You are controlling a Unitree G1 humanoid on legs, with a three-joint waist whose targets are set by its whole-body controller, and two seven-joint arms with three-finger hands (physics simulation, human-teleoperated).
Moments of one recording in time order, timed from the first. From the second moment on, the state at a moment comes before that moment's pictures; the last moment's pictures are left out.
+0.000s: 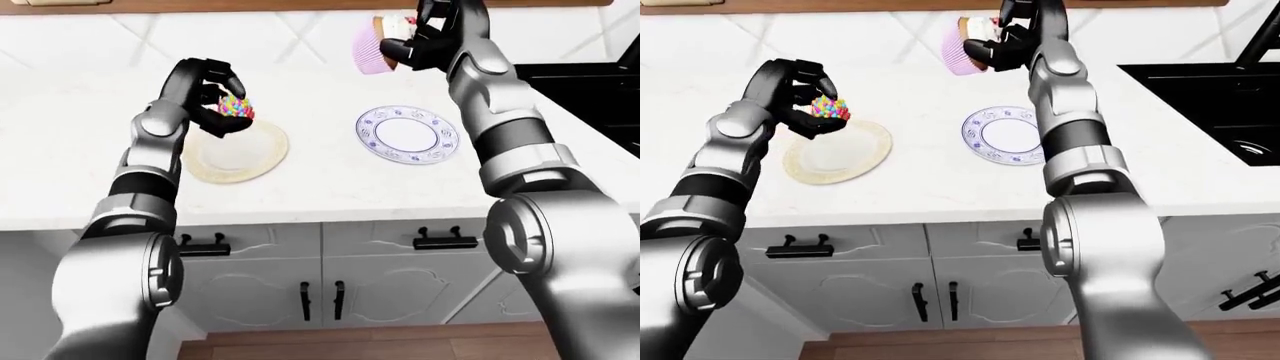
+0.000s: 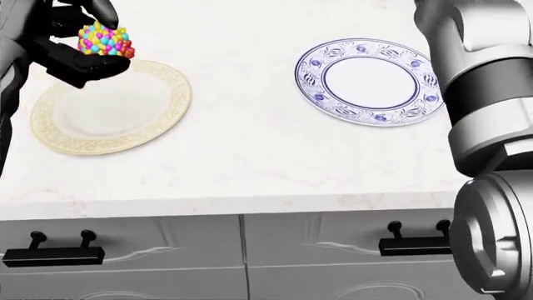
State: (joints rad) left arm -1.26 0.46 0.16 1.25 0.28 -0.19 -0.24; right arm -1.46 -0.34 -0.15 1.19 0.15 0.08 0.03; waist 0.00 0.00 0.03
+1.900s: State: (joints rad) left arm -1.14 0.47 0.16 0.86 0.09 -0.05 -0.27; right arm -1.24 -0.34 -0.13 0.95 0.04 0.00 -0.01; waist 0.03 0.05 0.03
